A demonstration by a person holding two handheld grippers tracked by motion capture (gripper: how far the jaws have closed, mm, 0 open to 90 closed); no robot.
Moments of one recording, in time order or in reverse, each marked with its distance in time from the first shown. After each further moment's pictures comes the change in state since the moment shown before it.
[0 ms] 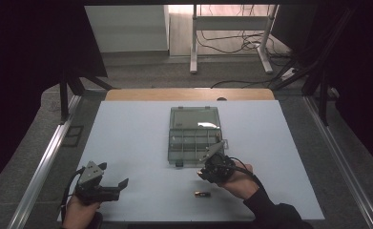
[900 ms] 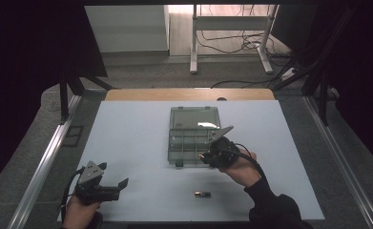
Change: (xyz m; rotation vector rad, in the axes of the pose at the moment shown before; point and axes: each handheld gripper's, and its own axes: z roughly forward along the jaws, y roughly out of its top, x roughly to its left) left arm 0.000 0.000 0.000 0.001 0.001 -0.007; right arm -0.027 0.018 -0.024 -0.092 -0.049 0.060
